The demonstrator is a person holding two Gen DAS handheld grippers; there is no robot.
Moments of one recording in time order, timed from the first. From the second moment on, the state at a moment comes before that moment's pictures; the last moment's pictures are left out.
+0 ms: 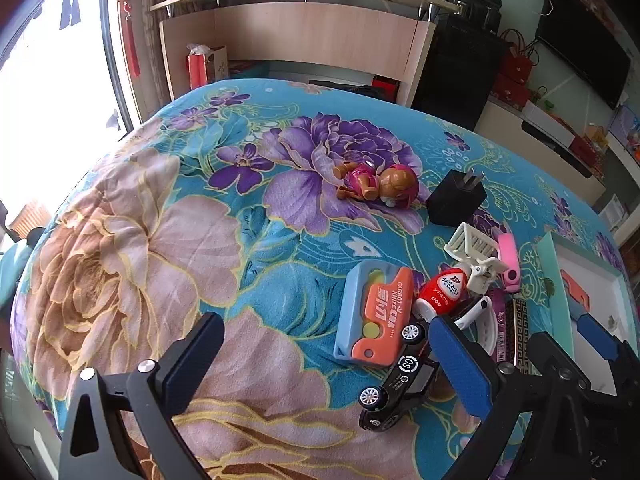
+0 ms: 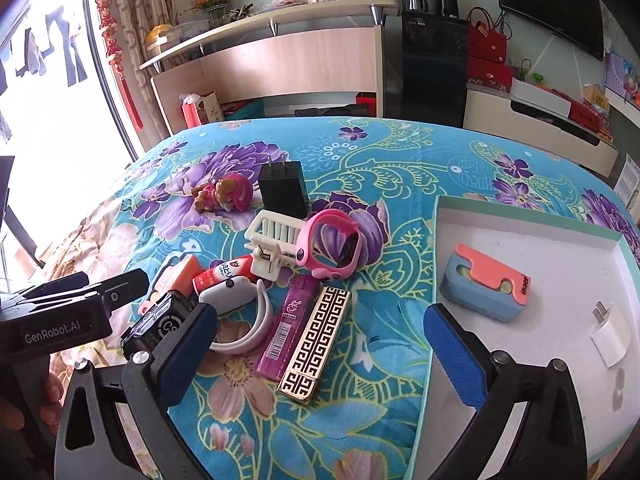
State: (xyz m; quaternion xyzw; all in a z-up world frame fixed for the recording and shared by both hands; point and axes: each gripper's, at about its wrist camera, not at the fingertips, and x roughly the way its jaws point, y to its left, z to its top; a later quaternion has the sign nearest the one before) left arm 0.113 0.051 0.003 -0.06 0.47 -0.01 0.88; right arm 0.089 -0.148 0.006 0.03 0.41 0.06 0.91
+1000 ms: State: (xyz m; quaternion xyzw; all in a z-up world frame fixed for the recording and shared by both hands) left arm 0.110 0.008 -0.018 -0.02 0.52 -0.11 0.85; right arm 0.087 -0.167 0.009 0.04 0.40 0.02 0.91
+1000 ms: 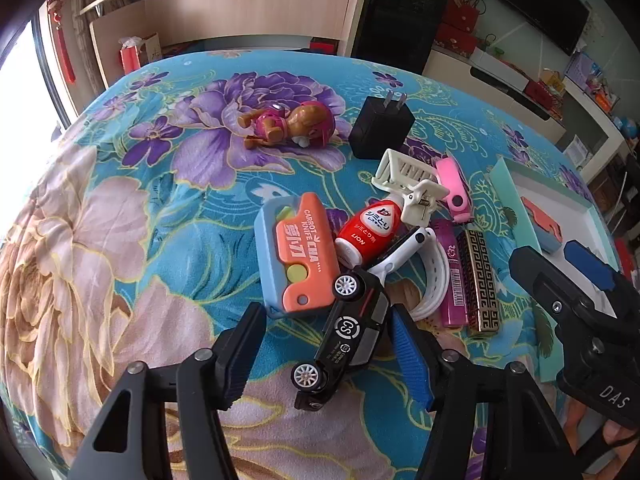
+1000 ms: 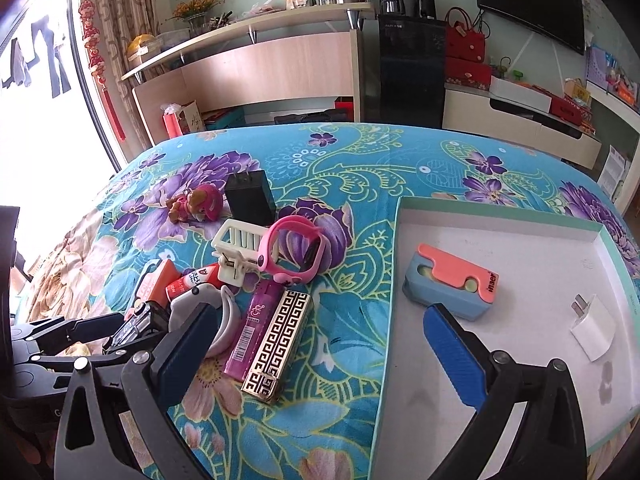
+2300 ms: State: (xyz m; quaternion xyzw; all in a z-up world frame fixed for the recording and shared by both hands) left arm 0.108 0.025 -0.001 -0.04 0.47 -0.09 0.88; right arm 0.095 -0.136 -0.014 -0.01 0.45 0.07 0.89
